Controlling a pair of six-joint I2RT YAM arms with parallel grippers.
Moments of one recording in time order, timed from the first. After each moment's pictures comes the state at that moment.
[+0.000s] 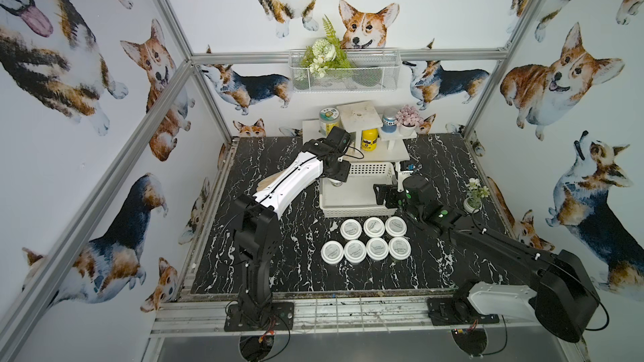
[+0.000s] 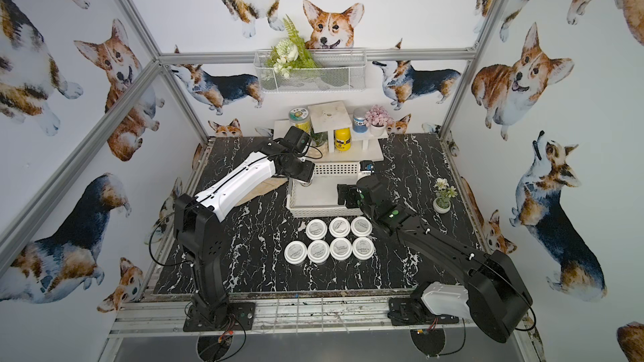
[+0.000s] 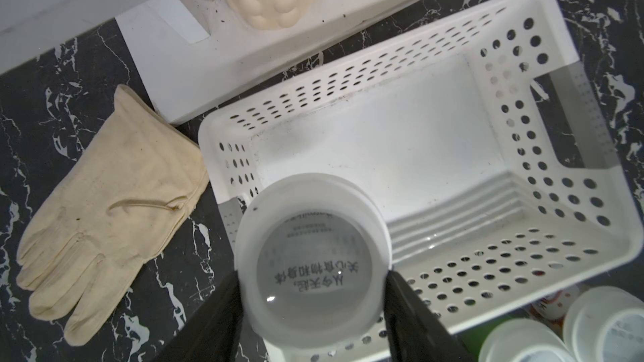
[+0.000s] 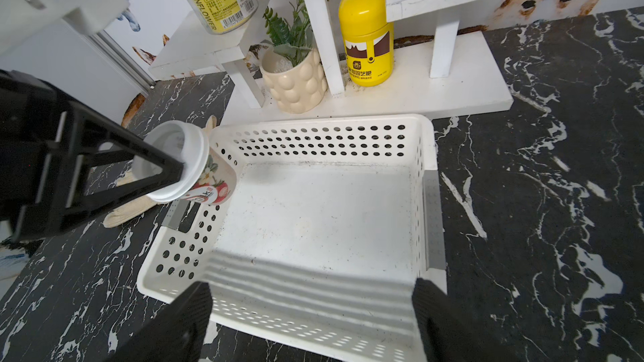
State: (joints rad) left arm -0.53 1.96 1.84 -0.97 -0.10 -0.19; right arm 0.60 1.22 0.78 -0.05 0.22 0.46
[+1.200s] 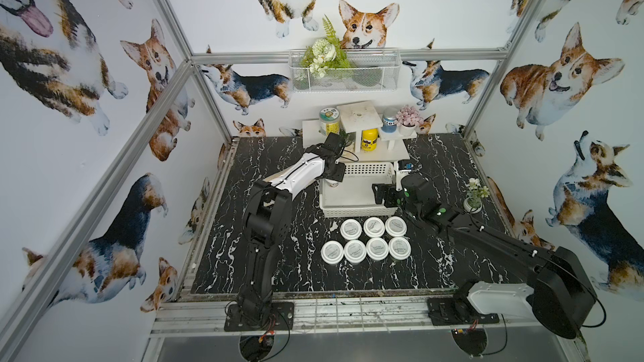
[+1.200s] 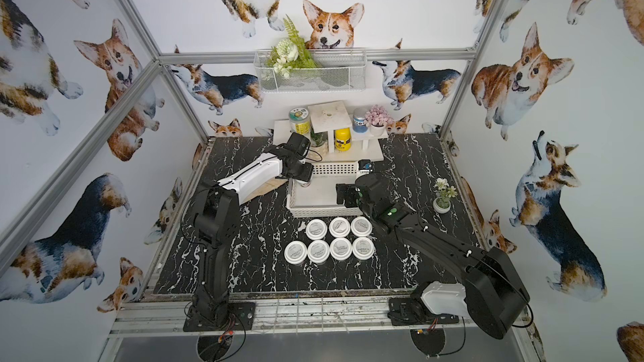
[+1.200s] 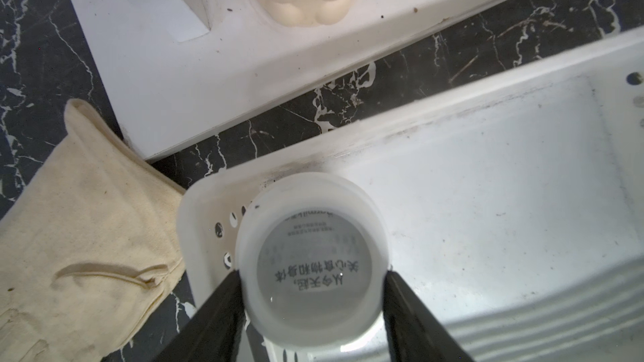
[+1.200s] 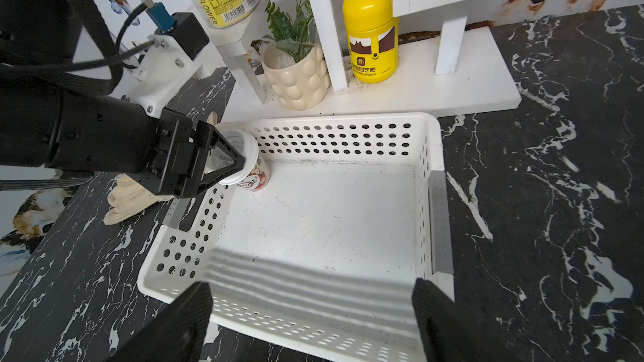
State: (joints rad) left arm -0.45 2.11 1.78 -0.78 -0.09 -0.17; right arm 0.60 1.25 0.80 -0.06 0.21 0.46
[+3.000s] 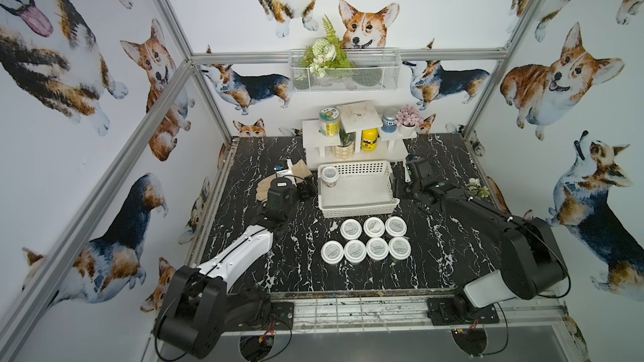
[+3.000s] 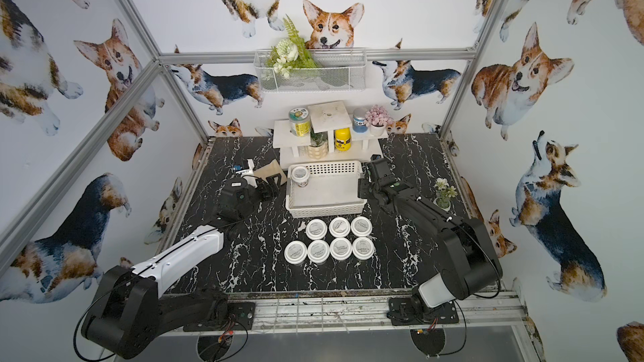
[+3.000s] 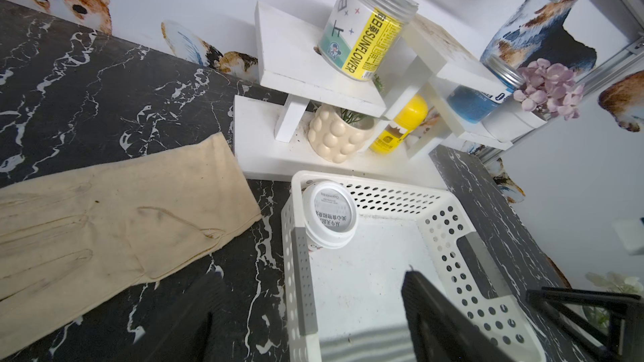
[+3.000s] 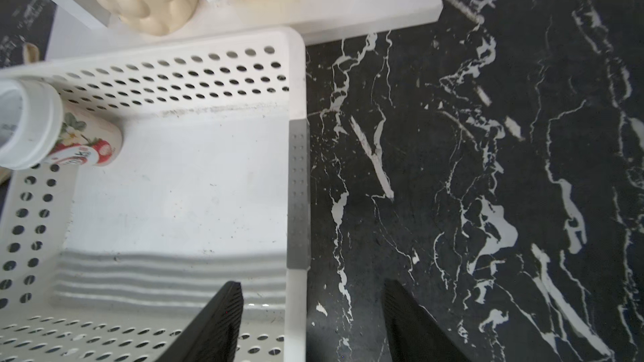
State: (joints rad) left arm -0.32 1.23 0.62 0.28 -0.04 -0.49; right arm 0.35 1.51 0.99 -0.37 0.10 0.36
